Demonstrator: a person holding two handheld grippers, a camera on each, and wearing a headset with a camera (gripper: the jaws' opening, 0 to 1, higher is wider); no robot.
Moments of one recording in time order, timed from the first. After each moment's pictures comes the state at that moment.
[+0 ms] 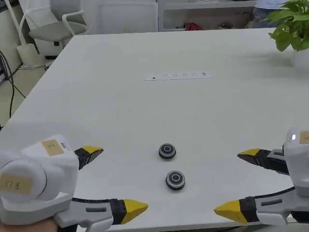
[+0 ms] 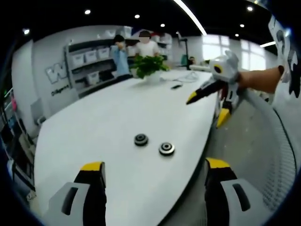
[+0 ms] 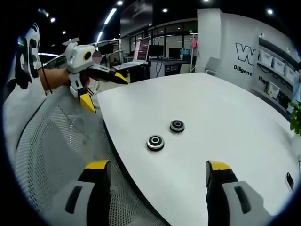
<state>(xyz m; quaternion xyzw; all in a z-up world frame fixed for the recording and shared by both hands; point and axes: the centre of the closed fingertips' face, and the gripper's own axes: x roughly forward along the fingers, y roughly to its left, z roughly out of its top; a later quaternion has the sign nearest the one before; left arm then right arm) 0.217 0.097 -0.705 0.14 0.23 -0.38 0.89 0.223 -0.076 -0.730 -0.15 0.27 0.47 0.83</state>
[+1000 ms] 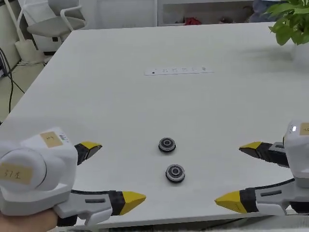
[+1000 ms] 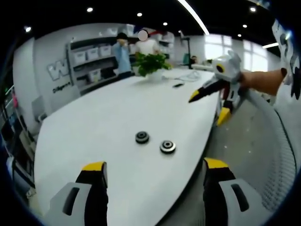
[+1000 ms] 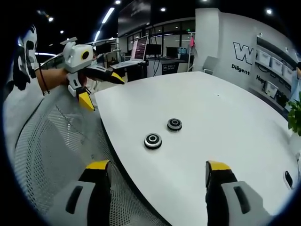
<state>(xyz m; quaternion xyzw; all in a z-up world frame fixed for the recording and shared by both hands) 0.217 0.101 -0.708 0.14 0.24 -0.37 0.89 0.223 -0.079 -0.732 -0.16 0.27 0.46 0.83</state>
